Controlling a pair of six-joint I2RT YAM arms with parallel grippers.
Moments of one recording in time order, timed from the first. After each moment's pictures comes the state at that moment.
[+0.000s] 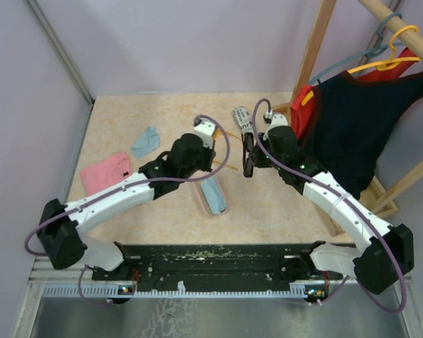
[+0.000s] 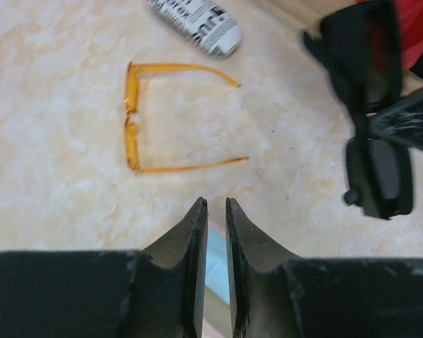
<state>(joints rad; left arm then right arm) -0.91 1.45 1.16 -0.14 -0.36 -0.18 0.53 1.18 1.00 -0.35 0.08 0.41</state>
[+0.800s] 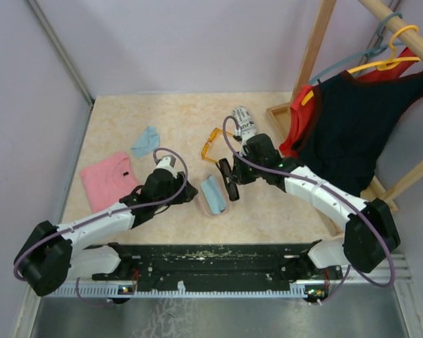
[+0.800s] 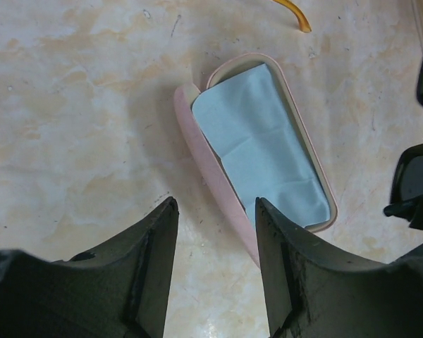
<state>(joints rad) -0.72 1.16 0.51 0.06 -0.13 -0.71 0.61 1.33 0.97 -0.38 -0.19 0.32</state>
